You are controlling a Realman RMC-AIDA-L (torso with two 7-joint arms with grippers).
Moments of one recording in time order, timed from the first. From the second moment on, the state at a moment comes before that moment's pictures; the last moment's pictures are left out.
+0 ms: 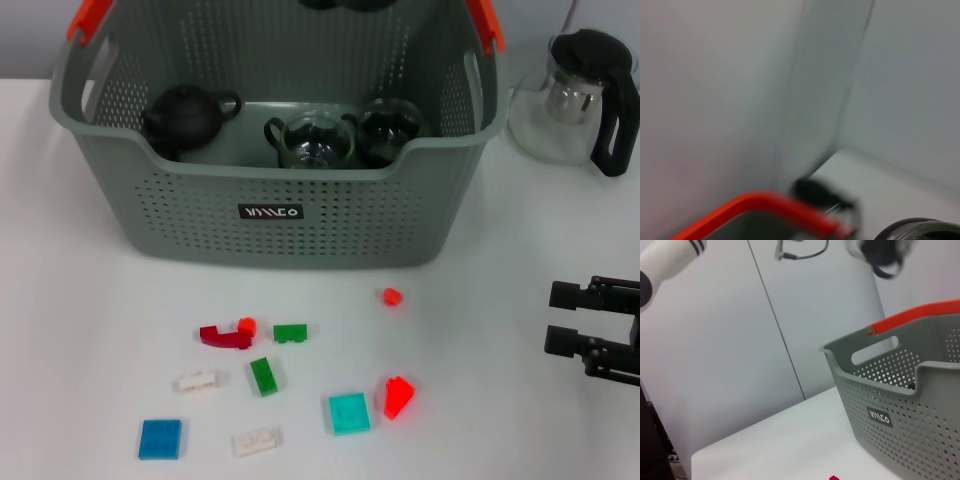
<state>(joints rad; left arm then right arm) -0.92 -1.92 0.89 1.17 2.08 1.55 -2.35 0.35 2.04 -0.56 -0.71 -2.01 -1.90 1.34</state>
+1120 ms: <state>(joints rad) -1.02 -2.13 1.23 1.05 2.85 1.21 -2.37 0.33 2.04 -0.54 -0.70 -2.01 -1.90 1.35</state>
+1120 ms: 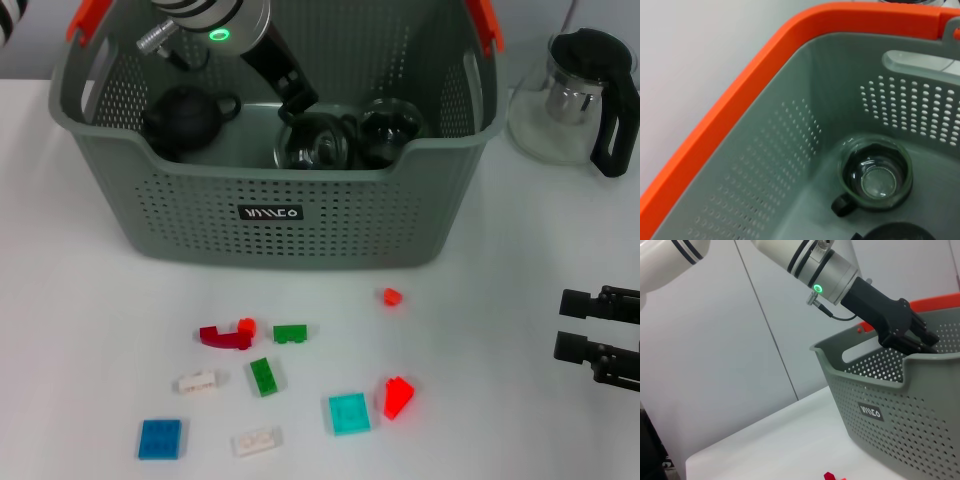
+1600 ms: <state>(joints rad) -0.73 -2.12 0.83 1.39 2.08 1.42 -2.26 0.33 2.04 -0.54 -0.70 -2.01 -1.90 1.35</state>
